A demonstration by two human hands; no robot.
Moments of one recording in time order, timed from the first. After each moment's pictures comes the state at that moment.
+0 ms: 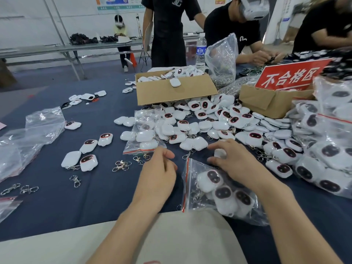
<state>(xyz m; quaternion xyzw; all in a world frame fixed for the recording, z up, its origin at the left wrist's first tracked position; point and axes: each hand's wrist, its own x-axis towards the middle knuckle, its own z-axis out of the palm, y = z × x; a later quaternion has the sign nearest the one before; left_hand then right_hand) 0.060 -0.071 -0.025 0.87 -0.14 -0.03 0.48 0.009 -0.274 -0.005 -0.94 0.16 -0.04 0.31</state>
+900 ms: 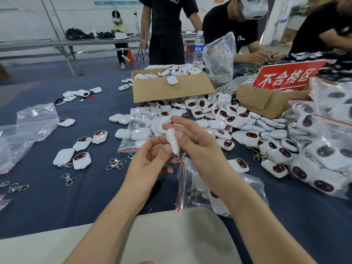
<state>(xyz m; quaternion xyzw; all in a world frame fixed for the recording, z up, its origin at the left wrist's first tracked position) 0.065 -0.066 -0.019 0.59 -0.21 -0.14 0.77 0.023 -0.207 0.008 -0.68 -0.04 -0.15 0.72</state>
